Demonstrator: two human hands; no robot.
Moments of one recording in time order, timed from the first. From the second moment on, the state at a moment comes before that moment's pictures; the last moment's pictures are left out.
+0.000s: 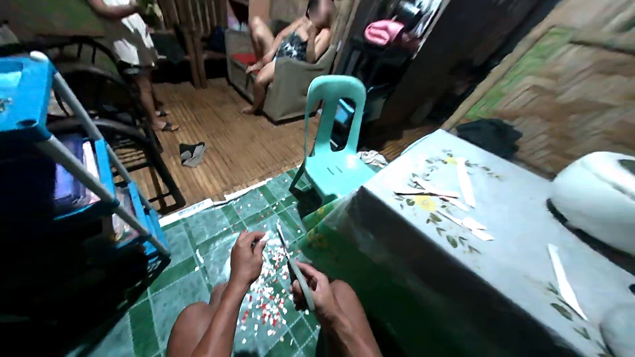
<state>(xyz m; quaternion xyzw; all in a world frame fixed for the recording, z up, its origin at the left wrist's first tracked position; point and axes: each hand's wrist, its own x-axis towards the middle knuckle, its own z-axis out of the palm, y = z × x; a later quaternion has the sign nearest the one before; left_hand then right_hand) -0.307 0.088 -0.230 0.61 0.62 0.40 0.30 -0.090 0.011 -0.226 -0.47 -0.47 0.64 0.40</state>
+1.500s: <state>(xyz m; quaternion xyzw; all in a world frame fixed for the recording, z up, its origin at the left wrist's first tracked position) -0.305 0.088 -0.234 0.55 0.59 0.51 0.31 -0.089 0.008 -0.232 -0.41 -0.48 0.68 0.37</state>
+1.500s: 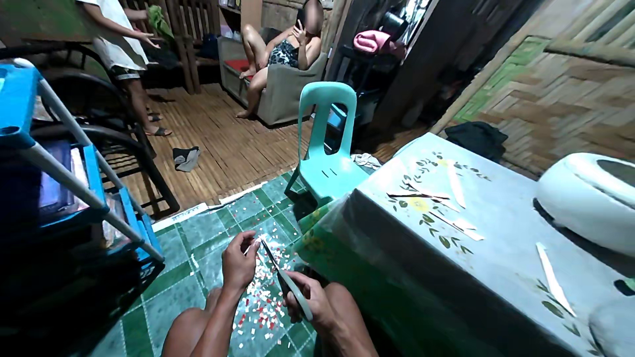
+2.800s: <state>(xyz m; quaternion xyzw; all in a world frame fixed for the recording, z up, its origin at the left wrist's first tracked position) -0.314 0.087 -0.235 0.55 0.63 0.46 0.30 -0.089 0.008 -0.233 -0.41 -0.49 0.68 0.36</state>
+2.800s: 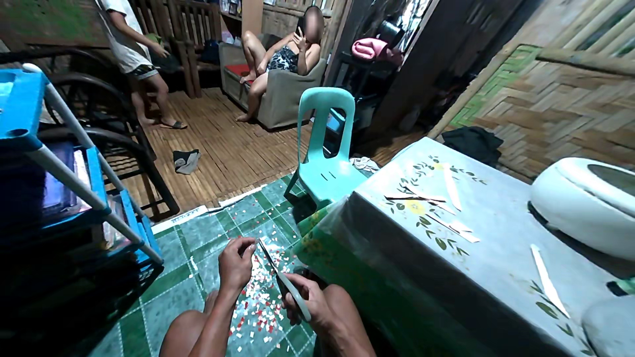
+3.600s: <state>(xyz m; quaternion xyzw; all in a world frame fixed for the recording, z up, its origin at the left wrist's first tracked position) -0.315 0.087 -0.233 0.55 0.65 0.40 0.33 -0.090 0.006 -0.234 -0.41 -0.47 0.69 0.37</state>
